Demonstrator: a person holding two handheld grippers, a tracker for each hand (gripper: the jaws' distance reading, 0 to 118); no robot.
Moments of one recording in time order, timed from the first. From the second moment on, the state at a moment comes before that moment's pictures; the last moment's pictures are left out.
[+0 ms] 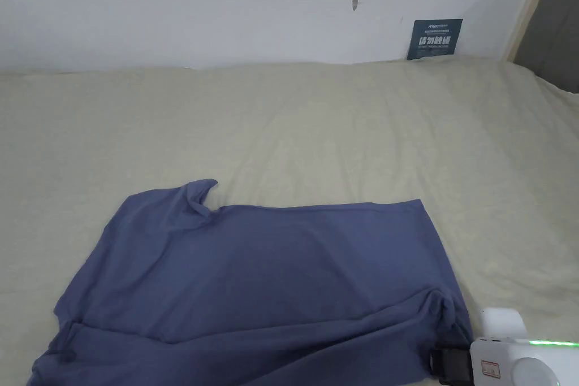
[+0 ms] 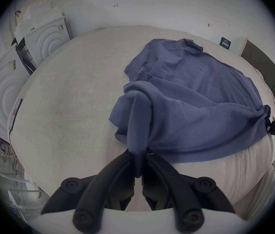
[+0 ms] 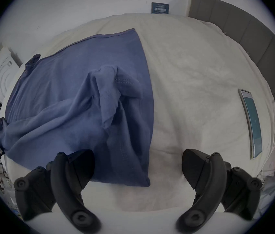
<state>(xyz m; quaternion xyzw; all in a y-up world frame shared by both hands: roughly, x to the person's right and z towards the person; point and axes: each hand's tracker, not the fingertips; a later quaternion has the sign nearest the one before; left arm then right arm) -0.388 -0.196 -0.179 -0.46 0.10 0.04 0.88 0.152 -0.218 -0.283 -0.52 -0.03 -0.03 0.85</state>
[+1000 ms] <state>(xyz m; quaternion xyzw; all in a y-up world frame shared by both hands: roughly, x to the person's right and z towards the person) -0.365 -0.123 -0.103 -0.43 0.09 0.00 0.90 0.167 -0.136 -0.196 -0.49 0.01 -0.02 0.87</state>
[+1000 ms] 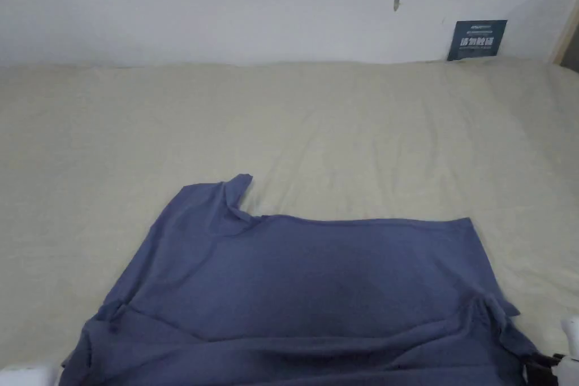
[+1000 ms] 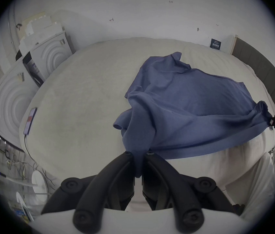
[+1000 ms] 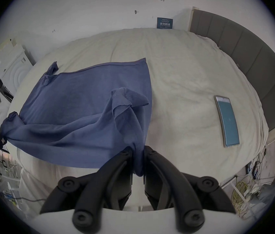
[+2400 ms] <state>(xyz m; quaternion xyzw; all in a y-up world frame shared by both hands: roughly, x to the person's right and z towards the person) -0.327 -0.032 -0.075 -0.26 0.08 0.01 0.96 0.138 -0.046 -0.130 -0.33 0.08 0.01 0.94</state>
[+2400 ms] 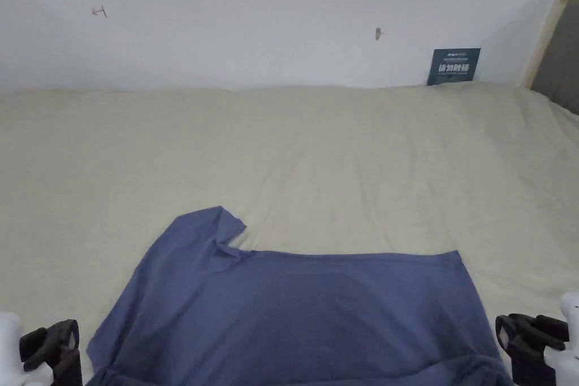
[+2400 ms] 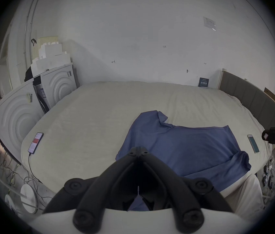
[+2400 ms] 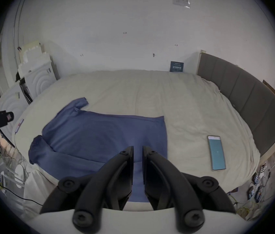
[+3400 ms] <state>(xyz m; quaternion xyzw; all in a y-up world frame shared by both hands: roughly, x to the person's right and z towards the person) -0.335 -0.104 -0.213 -0.36 0.05 0.01 0.93 0.191 -0.175 -0.419 -0.49 0.04 -0.02 0.87</state>
